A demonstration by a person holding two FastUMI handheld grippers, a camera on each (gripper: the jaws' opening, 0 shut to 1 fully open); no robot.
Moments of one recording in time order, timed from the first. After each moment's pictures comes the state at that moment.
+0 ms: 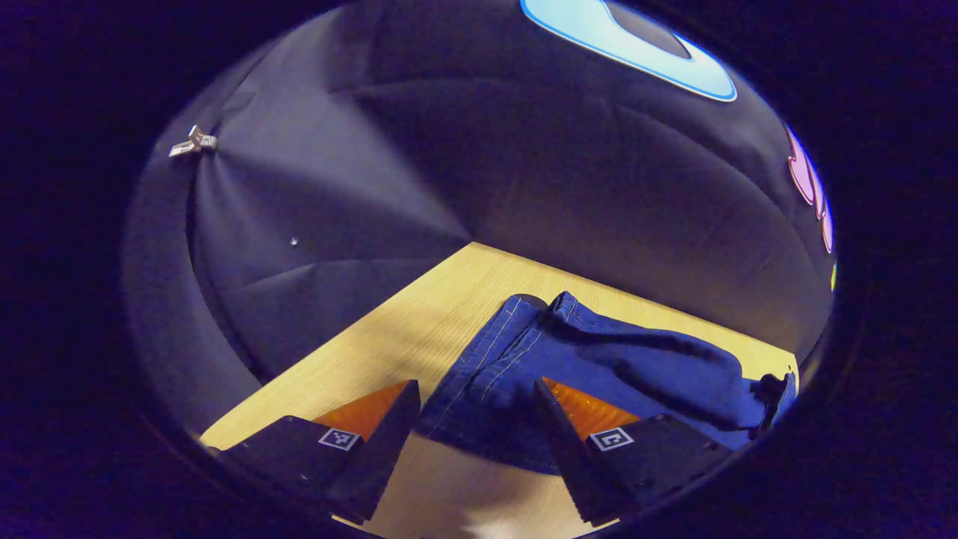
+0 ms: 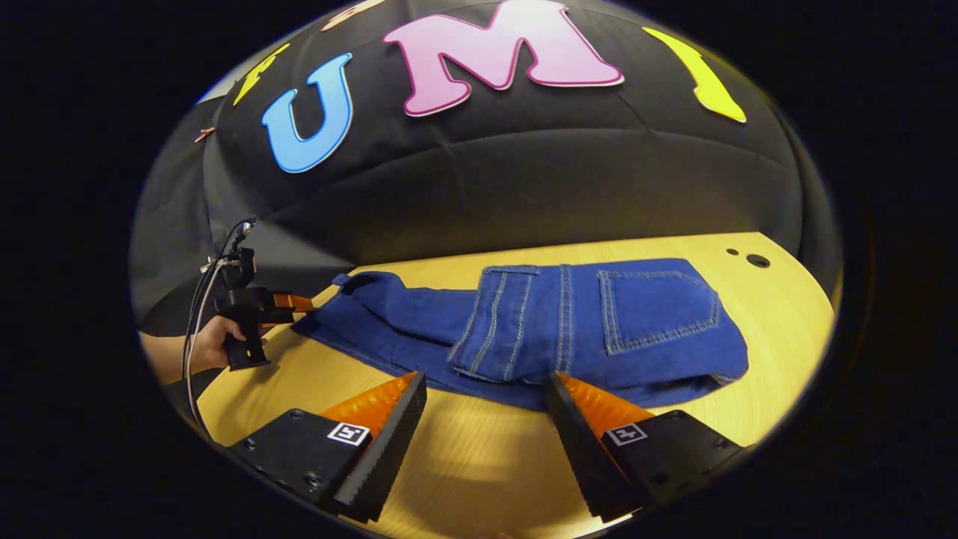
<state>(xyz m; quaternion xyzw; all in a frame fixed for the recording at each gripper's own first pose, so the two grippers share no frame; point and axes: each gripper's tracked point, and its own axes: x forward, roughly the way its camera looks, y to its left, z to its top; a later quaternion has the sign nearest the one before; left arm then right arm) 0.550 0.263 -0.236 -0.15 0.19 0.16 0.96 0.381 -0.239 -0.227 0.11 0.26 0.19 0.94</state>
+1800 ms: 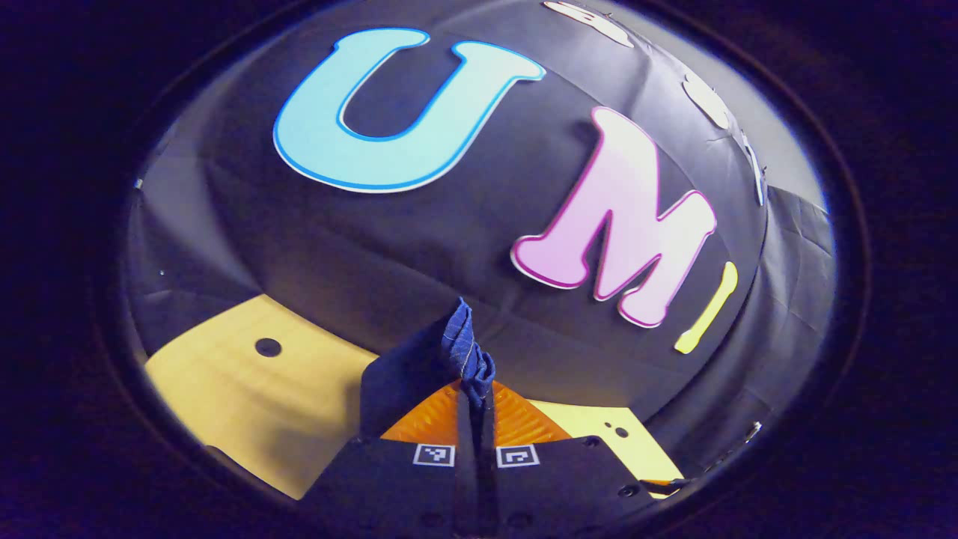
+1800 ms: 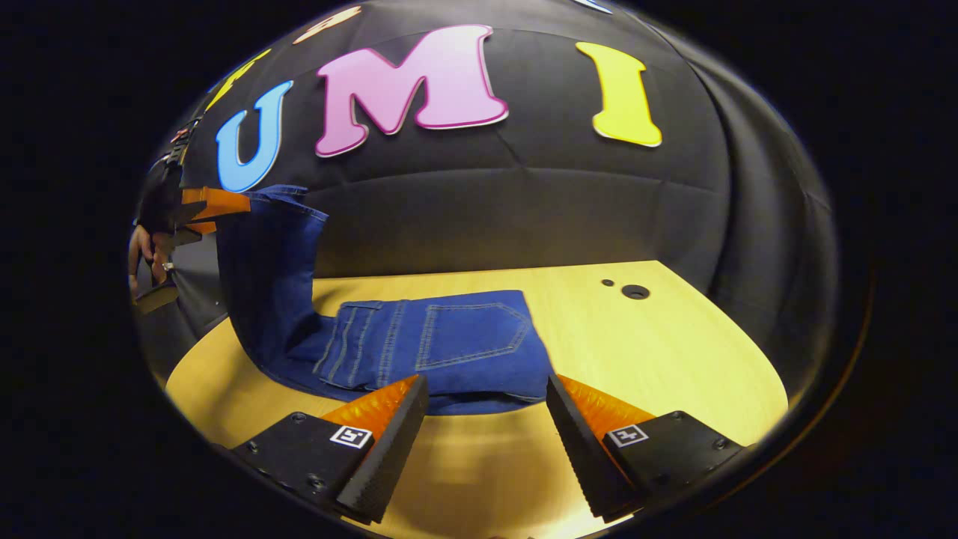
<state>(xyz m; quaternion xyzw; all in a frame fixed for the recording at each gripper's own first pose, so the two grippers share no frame) 0.462 -0.100 0.020 -0.21 0.05 -0.11 0.97 0.390 -0.422 -0.196 0.07 0.23 0.06 0.97</state>
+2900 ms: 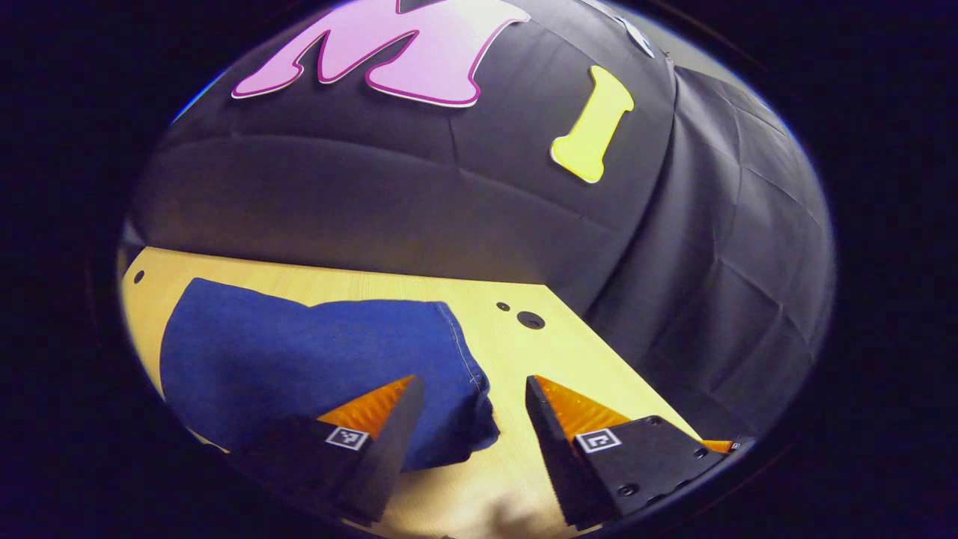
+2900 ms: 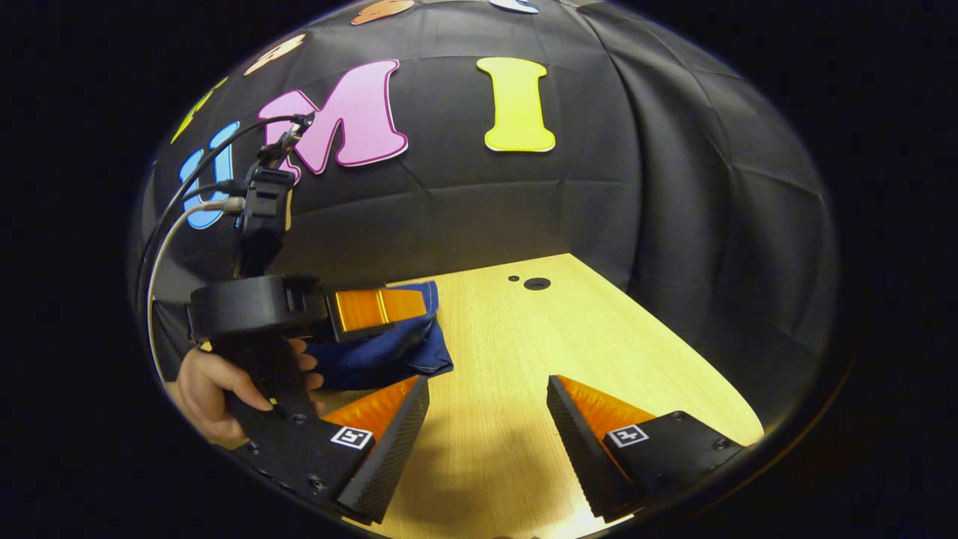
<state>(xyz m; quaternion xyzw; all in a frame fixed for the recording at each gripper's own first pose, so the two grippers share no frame) 0.445 -0.384 -0.137 -0.06 0.17 -0.24 0.95 0.318 -0.525 -0.165 0.10 0.22 -0.03 0.97</state>
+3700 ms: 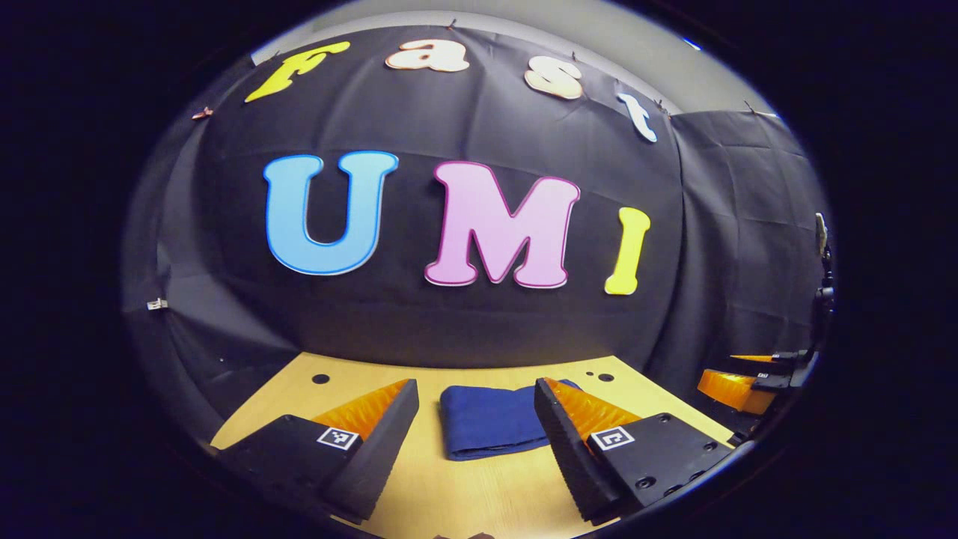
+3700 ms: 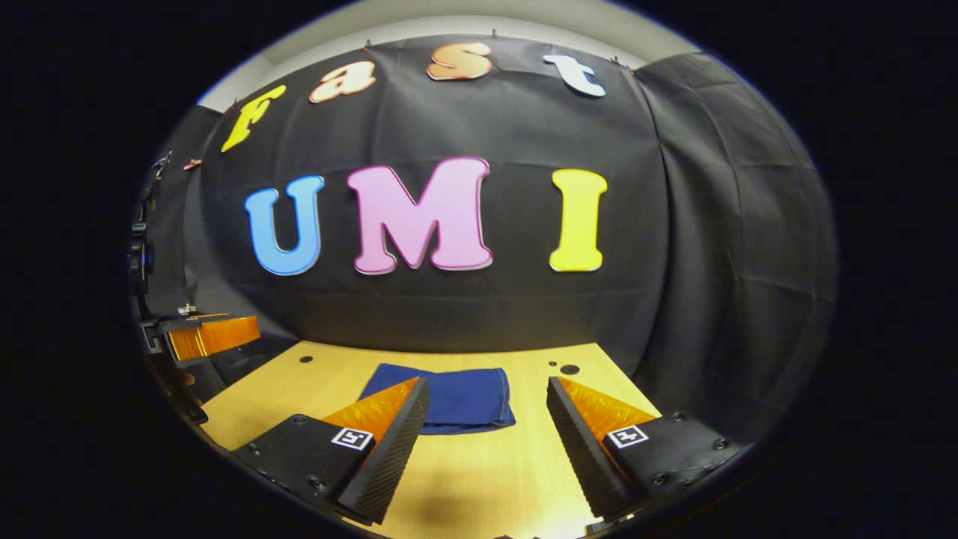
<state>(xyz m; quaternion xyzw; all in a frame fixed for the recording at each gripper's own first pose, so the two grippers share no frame) 0.203 -0.081 0.081 -0.01 -0.01 -0.07 1.00 0.236 -0.430 0.073 0.05 0.09 0.04 0.99</state>
